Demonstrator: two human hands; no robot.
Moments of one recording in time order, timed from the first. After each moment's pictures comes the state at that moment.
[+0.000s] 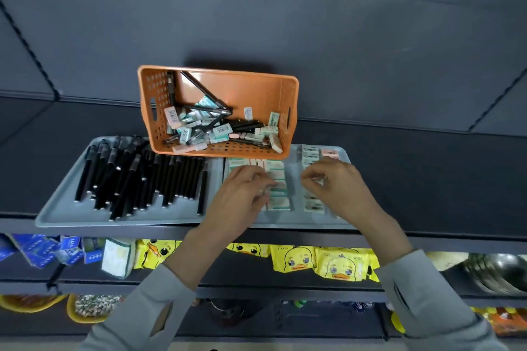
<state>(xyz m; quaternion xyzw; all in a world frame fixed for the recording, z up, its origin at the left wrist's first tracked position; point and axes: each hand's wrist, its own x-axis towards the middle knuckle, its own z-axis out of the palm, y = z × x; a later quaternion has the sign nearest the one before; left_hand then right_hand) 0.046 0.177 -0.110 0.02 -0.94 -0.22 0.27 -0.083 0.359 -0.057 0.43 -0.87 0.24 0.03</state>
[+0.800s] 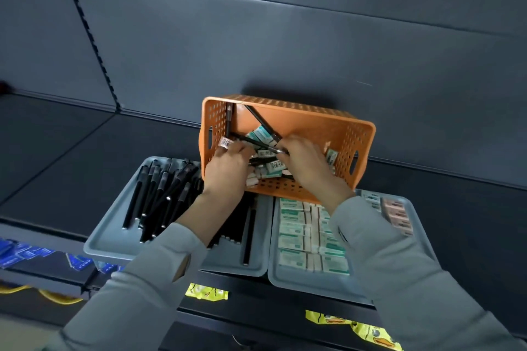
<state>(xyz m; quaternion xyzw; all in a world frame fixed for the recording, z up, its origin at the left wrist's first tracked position) 0.011 0.032 -0.073 0.29 -0.94 -0.06 0.18 -0.115 0.146 -0.039 0.50 -0.85 0.18 0.04</state>
